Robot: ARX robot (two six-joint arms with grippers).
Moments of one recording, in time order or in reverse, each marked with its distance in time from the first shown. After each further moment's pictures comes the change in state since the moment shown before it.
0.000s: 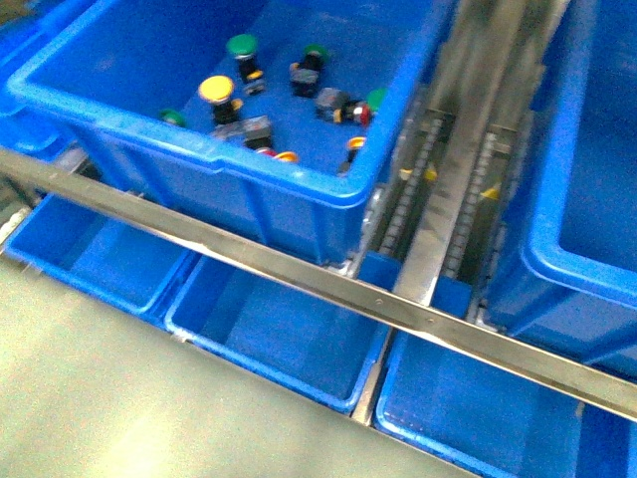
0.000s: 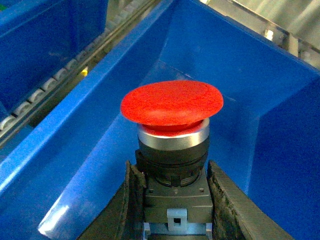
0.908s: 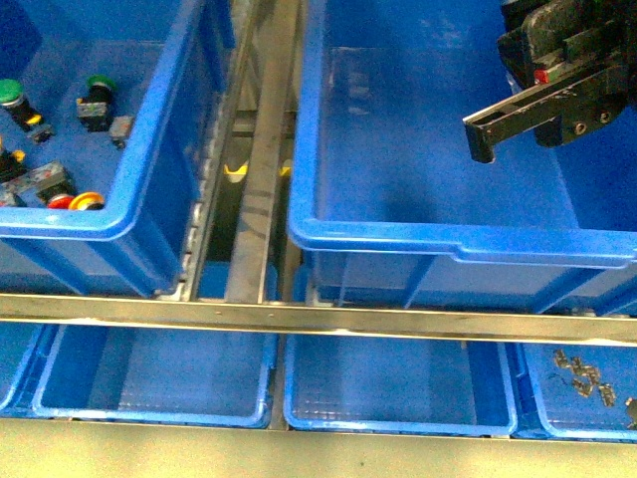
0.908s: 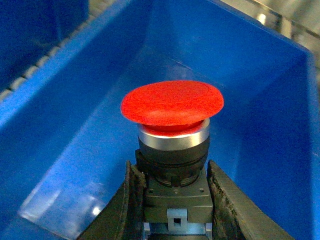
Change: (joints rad) left arm 0.661 -0.438 -0.215 -0.010 0.440 0.599; right arm 0.088 0.011 -0.003 -0.019 0.128 0.079
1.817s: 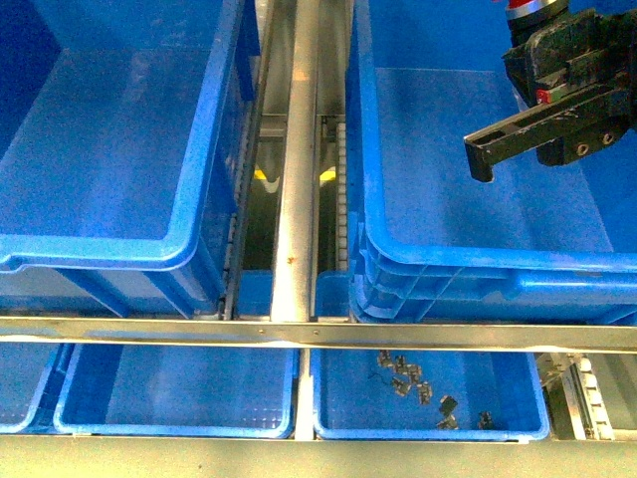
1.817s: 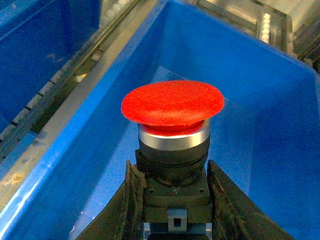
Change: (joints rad) left arm 0.071 -0.032 -0.034 0.000 0.036 0.003; right arm 0.035 -0.012 -0.037 0.026 0.041 0.023
